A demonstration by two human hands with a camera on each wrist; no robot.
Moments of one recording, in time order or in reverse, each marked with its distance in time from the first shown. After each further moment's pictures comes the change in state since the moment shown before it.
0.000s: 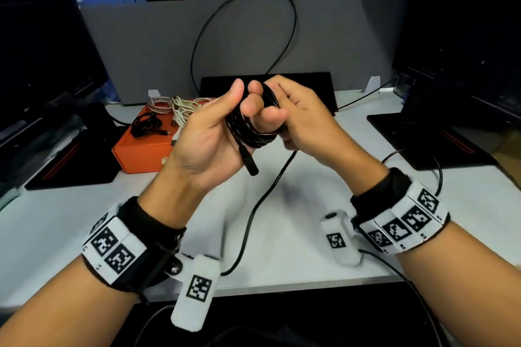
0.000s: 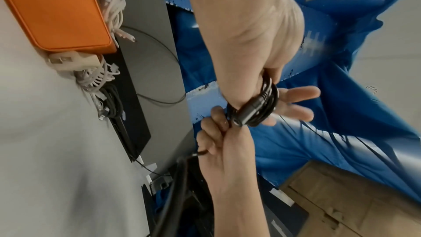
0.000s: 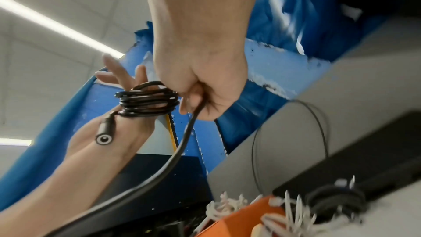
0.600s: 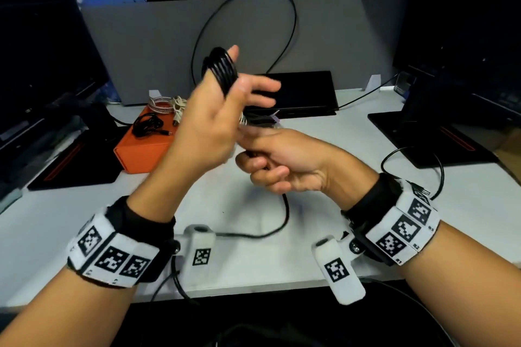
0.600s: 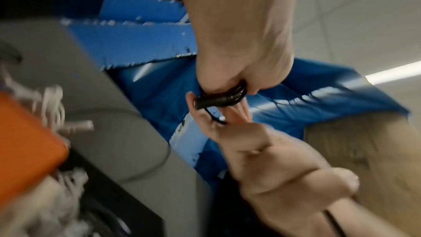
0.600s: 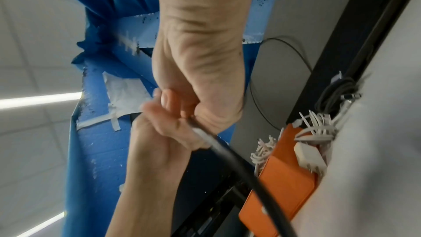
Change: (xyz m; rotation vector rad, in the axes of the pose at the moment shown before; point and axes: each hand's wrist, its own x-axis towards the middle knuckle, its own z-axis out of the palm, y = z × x) left_hand 0.005 0.007 -0.004 1.166 0.271 0.413; right_hand -0.018 -0.010 0.024 0.595 -0.550 0.609
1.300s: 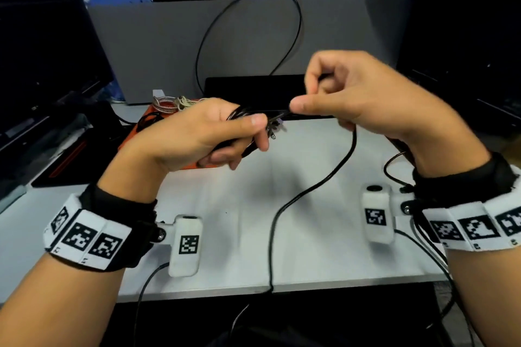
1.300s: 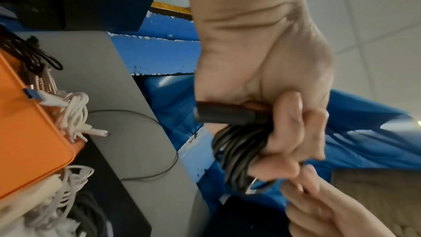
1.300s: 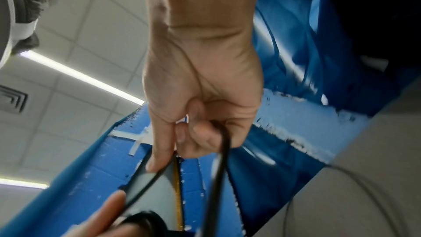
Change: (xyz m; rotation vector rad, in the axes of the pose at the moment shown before) left_hand 0.004 0.002 -0.039 -0.216 -0.655 -0.356; right_hand -0.063 -0.063 -0.032 -0.835 0.440 -0.458
